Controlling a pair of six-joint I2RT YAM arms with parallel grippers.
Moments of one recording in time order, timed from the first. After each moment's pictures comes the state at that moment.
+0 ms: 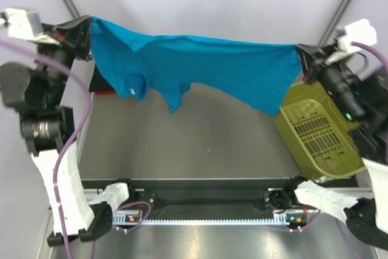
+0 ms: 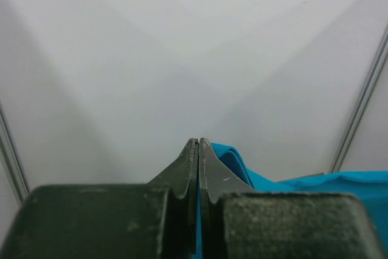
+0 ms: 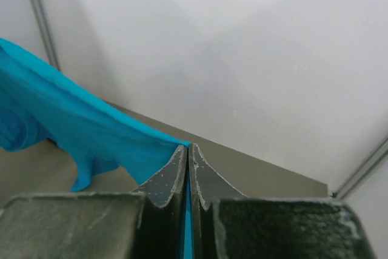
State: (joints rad) left arm 0.14 1.07 1.82 -0.29 0.38 -0.27; right arm 0.54 0.99 1.77 -0.62 0.15 -0.18
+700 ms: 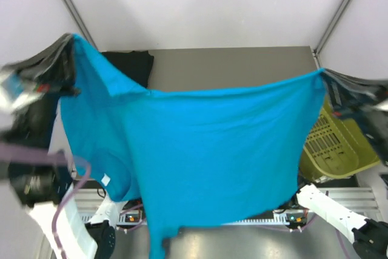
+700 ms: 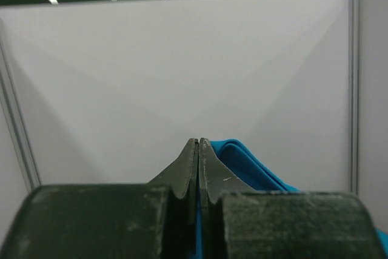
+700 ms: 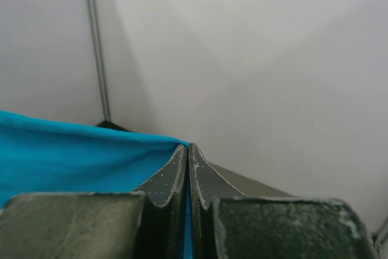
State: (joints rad) left arm 0.12 0.85 1.88 -0.25 0.40 -0.20; right arm 0.54 0.68 1.70 -0.60 -0.02 -0.06
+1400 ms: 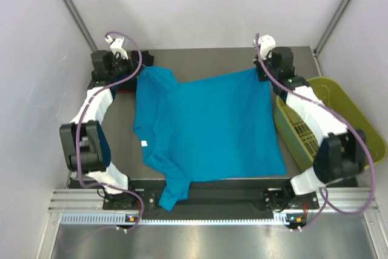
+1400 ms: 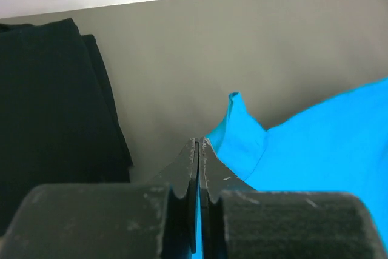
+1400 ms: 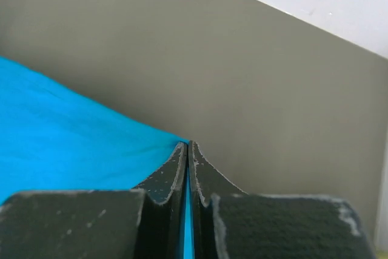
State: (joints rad) left arm 0.12 1.58 1.21 0.04 0.62 -0.11; right arm 0.28 1.43 1.21 -0.19 0.02 -0.21
